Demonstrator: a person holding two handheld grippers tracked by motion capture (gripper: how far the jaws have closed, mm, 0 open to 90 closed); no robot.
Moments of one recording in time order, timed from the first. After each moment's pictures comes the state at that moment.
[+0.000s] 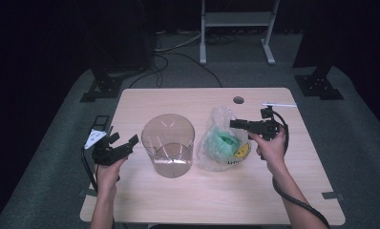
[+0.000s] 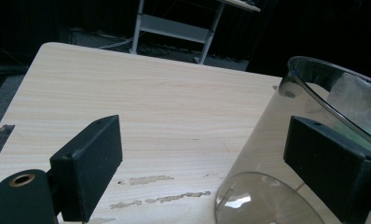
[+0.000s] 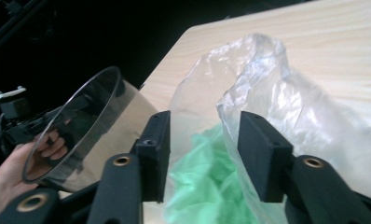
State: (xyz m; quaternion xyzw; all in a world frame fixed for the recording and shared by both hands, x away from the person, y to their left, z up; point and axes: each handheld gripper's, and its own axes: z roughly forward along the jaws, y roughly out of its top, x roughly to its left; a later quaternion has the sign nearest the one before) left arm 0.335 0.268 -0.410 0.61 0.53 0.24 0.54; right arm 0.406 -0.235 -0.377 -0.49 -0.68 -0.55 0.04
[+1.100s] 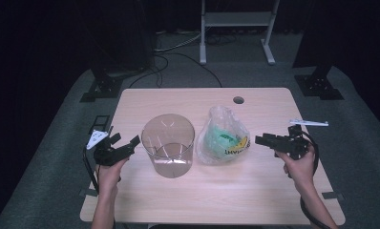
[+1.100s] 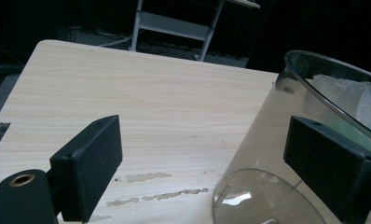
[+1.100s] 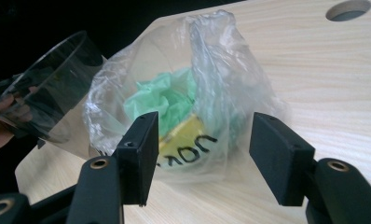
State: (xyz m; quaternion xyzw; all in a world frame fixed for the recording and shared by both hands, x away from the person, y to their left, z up) left arm 0.334 0.264 -0.412 0.61 0.52 0.24 0.54; right arm 0.353 -0.302 -0.397 -0.49 -0.69 -0.53 -0.02
